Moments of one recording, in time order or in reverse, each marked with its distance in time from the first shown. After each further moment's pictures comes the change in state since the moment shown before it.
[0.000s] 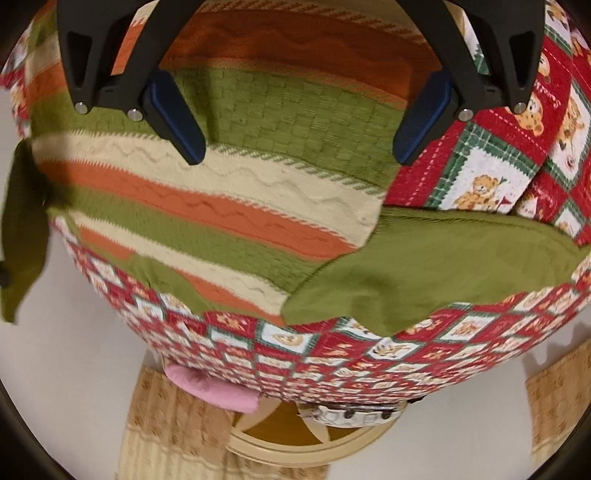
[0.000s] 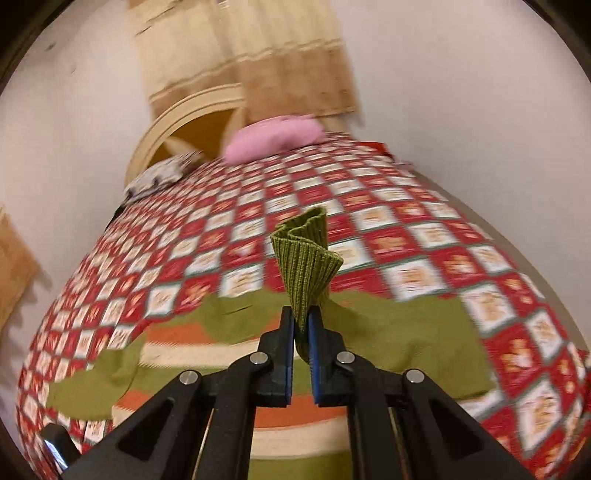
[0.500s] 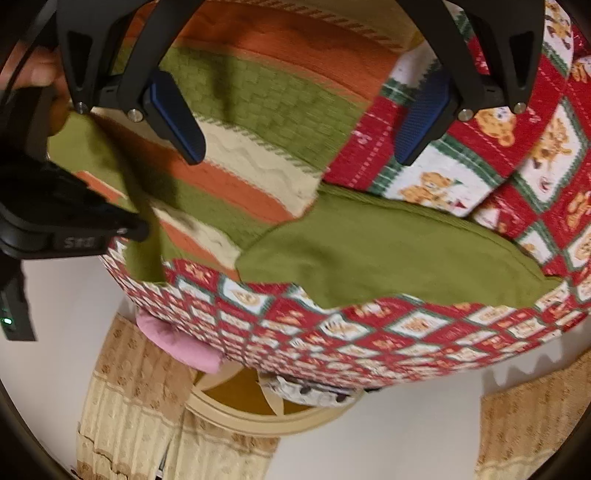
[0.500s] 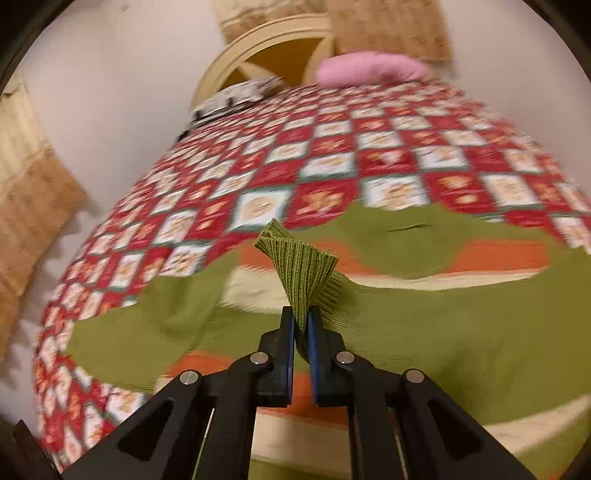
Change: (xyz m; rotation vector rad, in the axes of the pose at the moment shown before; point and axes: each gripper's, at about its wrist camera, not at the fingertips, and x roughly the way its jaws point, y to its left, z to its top) left arm -0.017 0.029 0.004 -0.154 -0.123 0.055; right arm 0.109 0.142 -0.072 -0.122 0.239 0.270
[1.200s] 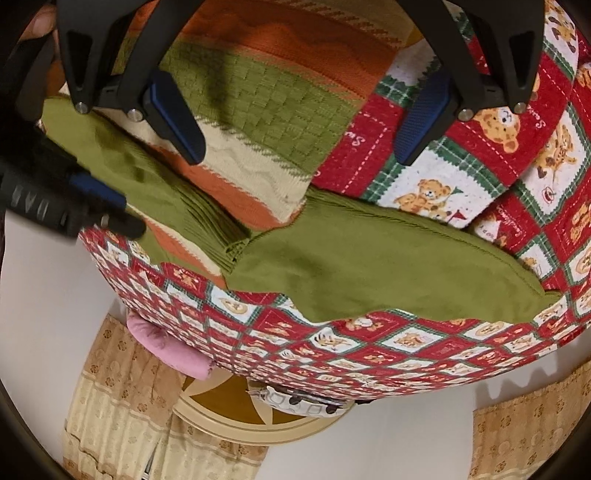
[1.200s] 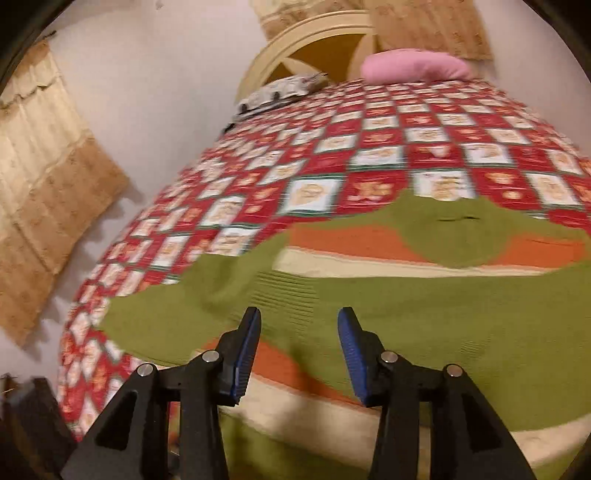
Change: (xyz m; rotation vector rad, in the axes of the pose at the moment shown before) left arm 0.012 0.004 0.000 -0.025 0.056 0.007; right arm -0.002 0.001 -0.021 -0.057 0.007 0.131
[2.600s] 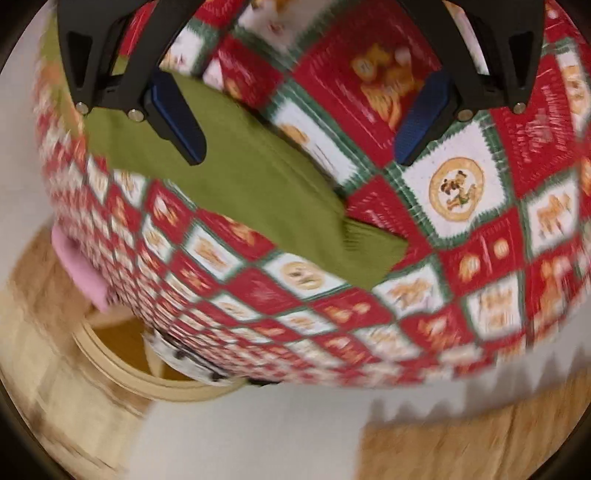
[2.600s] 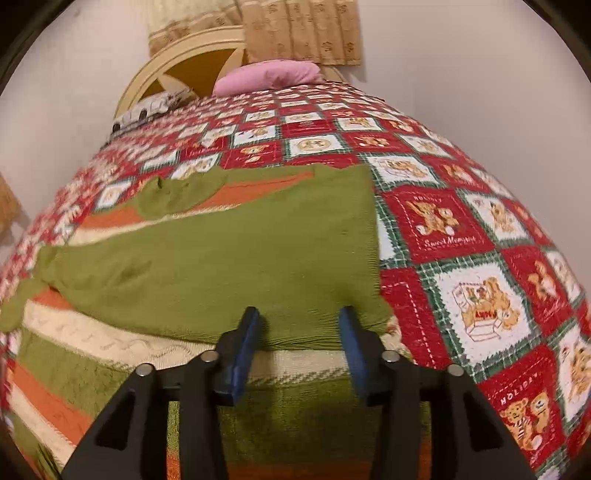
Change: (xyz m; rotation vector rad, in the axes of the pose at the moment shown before) left arm -0.016 0.231 0.098 -0.347 -0.041 0.171; right arm -0.100 -0.161 -0.074 0.094 -0.048 -0.495
